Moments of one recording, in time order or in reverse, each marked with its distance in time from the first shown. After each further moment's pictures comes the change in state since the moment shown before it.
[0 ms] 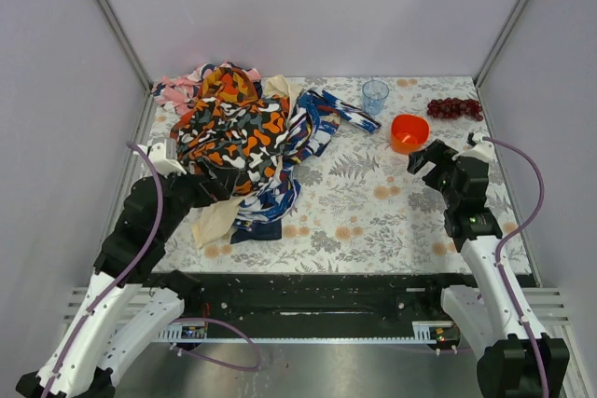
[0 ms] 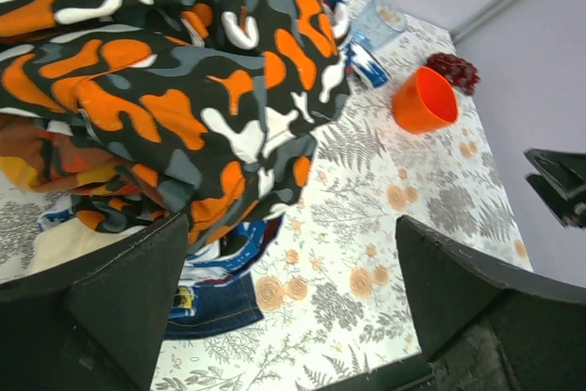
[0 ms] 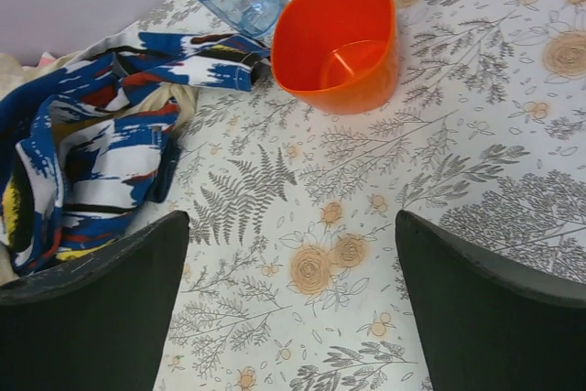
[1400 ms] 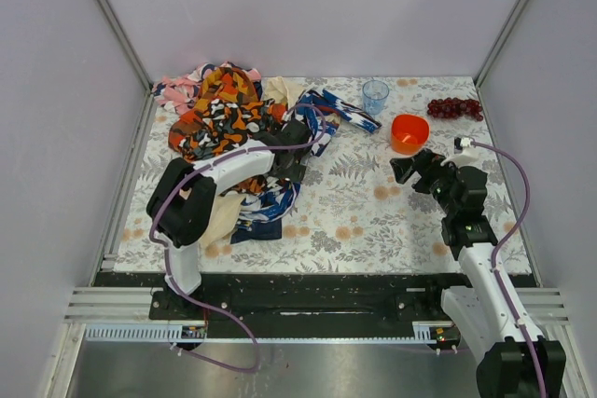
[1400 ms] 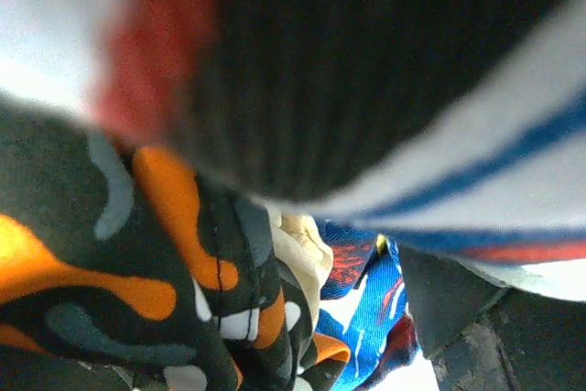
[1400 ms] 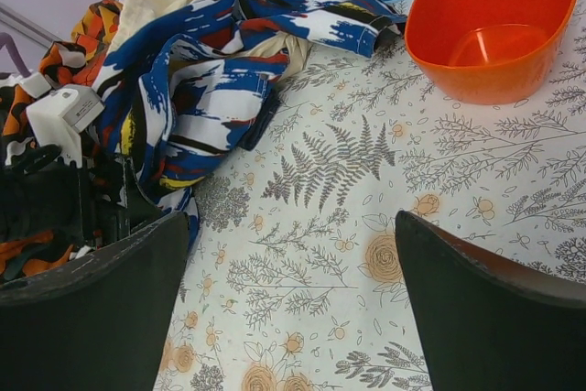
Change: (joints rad) left arm -0.211 1.351 0.561 -0.105 -0.239 0.286; right arm 0.000 -0.042 -0.106 0.183 -0.319 -0.002
